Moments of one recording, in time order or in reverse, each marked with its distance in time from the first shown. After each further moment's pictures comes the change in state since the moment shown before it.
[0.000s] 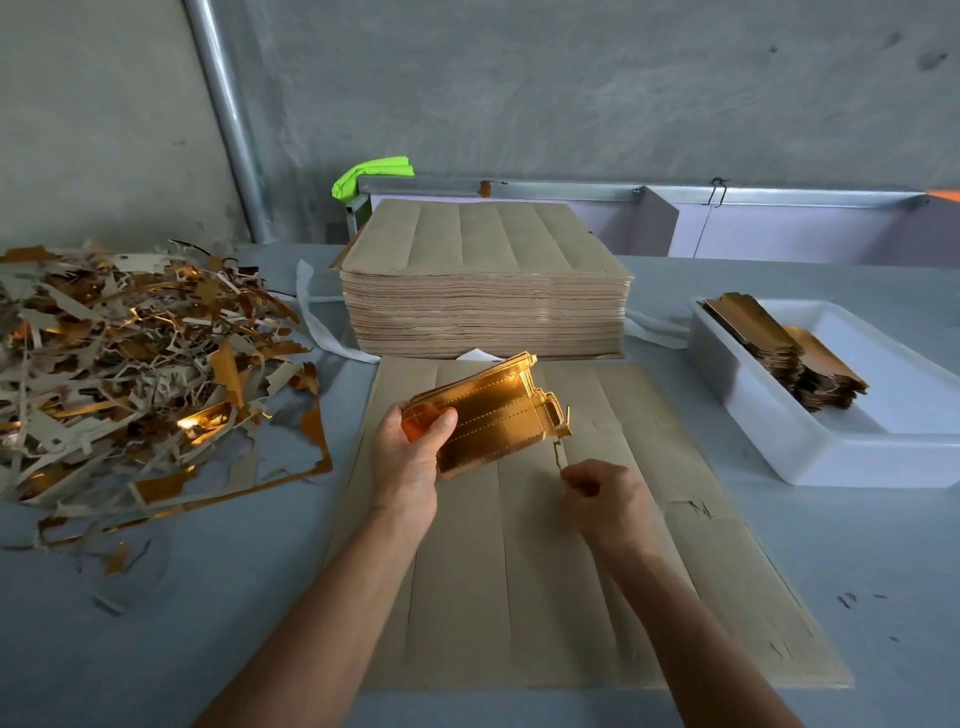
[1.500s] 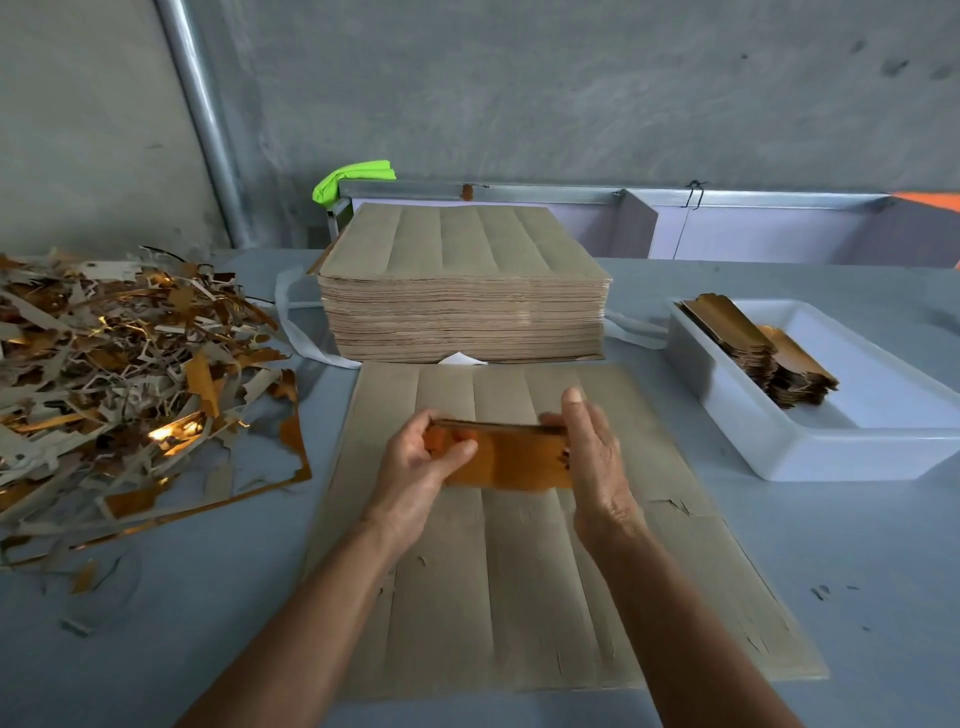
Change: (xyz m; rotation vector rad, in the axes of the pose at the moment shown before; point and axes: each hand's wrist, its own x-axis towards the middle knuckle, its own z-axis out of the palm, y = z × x) left_hand -0.008 -0.010 0.000 0.195 -0.387 0.011; right_hand 0.011 -0.035 -0.005 0.774 0.058 0.102
